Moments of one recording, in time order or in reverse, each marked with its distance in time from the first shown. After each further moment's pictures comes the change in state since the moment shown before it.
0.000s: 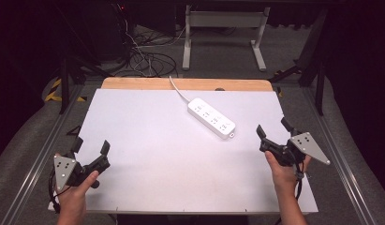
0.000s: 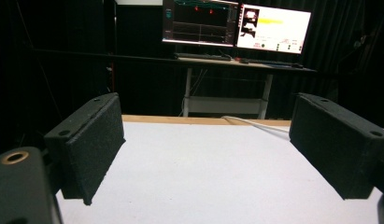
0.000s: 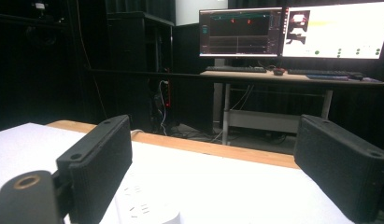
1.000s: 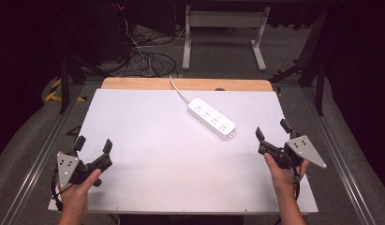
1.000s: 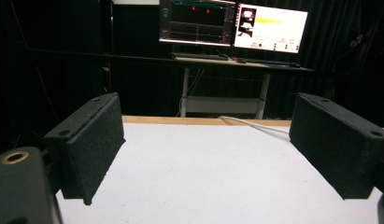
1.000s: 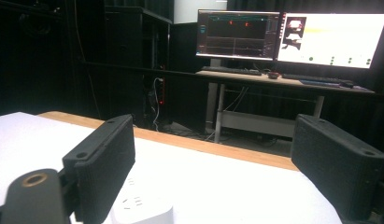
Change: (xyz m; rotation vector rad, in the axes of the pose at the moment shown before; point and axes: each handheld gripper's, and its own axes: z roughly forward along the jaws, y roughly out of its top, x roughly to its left) left arm -0.004 -0.001 0.006 0.001 -0.014 0.002; right arm 0.005 -0.005 -0.004 0.001 -0.019 -0.061
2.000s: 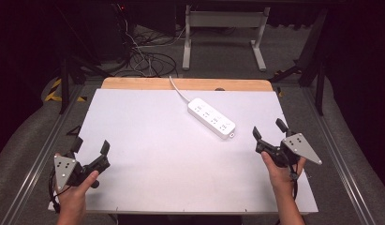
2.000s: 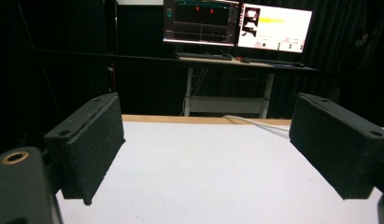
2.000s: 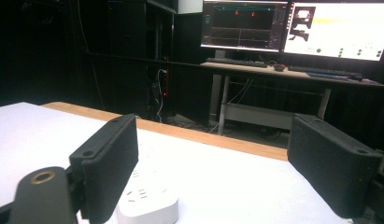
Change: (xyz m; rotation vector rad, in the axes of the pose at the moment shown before) left arm 0.004 -0.001 -0.006 0.001 0.017 0.003; right arm 0.003 -0.003 0.008 0.039 0.022 -0.003
